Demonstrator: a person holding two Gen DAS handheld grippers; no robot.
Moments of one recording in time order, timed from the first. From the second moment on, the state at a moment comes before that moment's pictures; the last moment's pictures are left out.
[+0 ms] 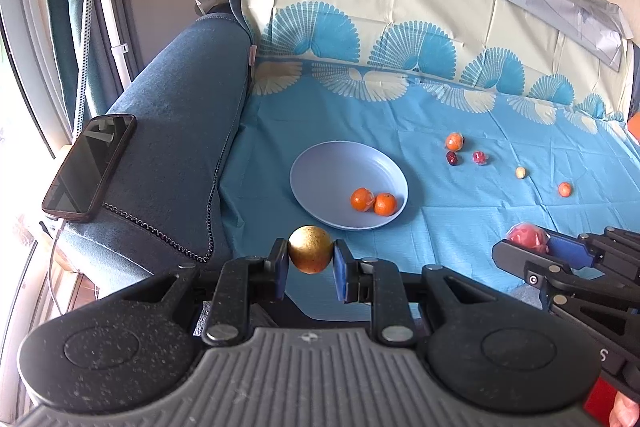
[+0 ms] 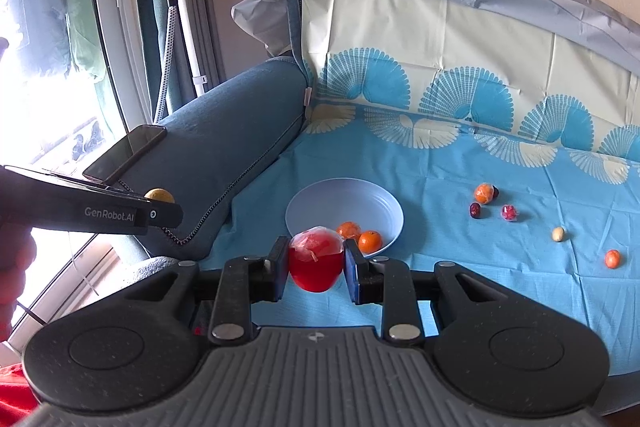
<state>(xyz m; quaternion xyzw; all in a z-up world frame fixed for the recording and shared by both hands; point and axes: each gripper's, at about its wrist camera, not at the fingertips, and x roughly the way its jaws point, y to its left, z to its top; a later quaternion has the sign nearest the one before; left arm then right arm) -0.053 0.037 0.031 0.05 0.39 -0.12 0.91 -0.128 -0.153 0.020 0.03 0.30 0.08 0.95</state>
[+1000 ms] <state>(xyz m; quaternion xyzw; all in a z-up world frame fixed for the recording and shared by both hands) 0.115 -0.025 -0.044 0.08 0.44 -0.12 0.89 0.027 -0.182 -0.055 0.04 0.34 0.05 0.94</state>
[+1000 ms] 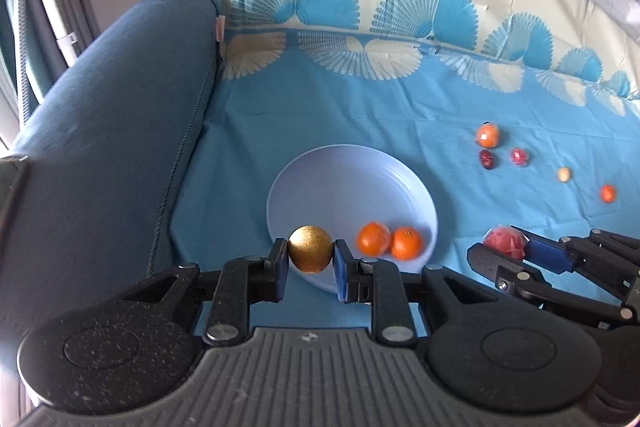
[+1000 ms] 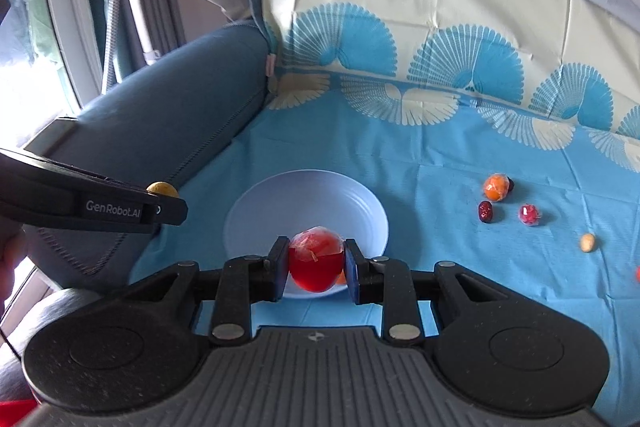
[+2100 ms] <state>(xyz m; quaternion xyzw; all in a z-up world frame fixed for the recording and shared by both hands) 0.109 -0.004 -0.079 0.09 0.44 -0.08 0.89 0.047 -0.194 -0.092 0.03 0.41 0.04 0.91</state>
